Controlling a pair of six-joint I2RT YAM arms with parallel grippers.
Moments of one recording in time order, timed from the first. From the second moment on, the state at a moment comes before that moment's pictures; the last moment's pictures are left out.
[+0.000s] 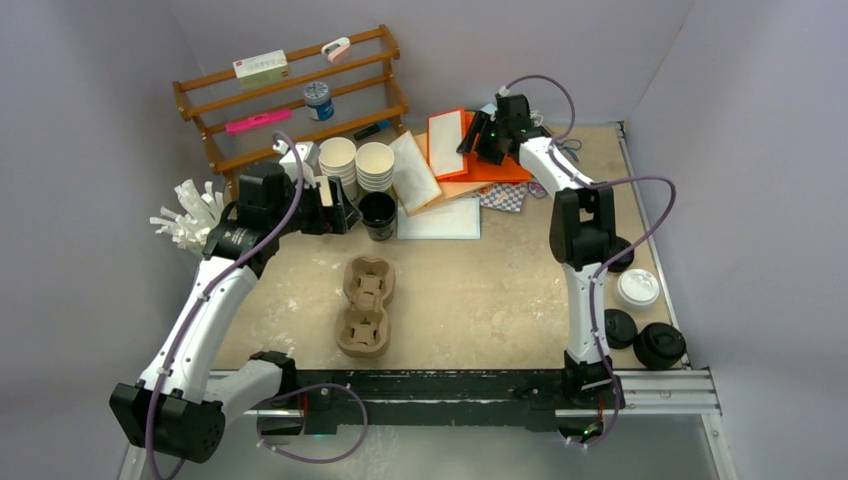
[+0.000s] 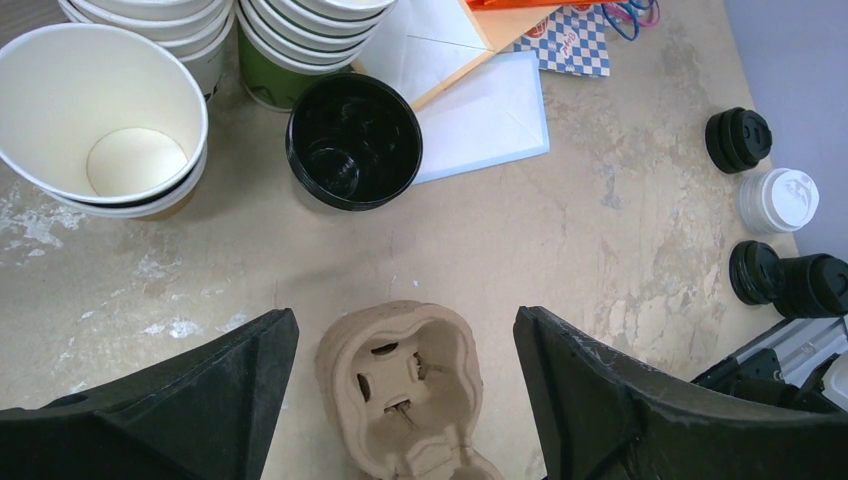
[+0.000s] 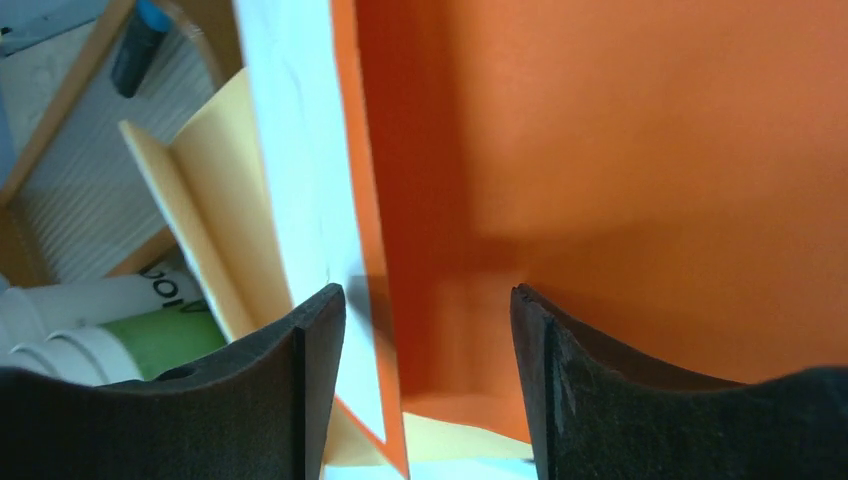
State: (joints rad) left arm -0.22 1.05 1.08 -0.57 0.31 -0.30; right arm 0.24 2.28 1.99 -0.41 -0.21 0.56
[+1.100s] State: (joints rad) left arm -0.27 1.08 1.06 -0.59 0.31 -0.28; right arm 0.10 2.23 1.98 -0.25 -0.42 0.64
